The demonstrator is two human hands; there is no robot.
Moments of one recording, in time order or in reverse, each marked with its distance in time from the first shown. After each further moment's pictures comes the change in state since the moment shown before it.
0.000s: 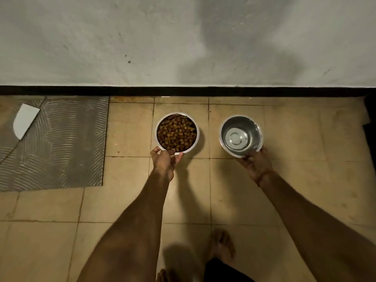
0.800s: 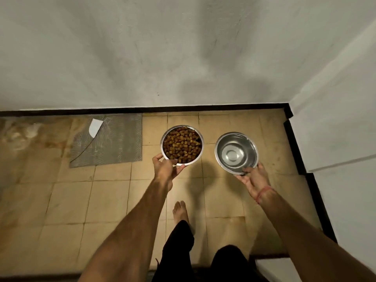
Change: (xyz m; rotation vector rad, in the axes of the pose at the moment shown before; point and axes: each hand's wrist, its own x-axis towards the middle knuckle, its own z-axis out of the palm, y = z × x) left_hand -0.596 0.093 -0.179 0.202 -0.138 0.118; right_hand -0.617 -0.106 -0.082 0.091 0.041 -0.023
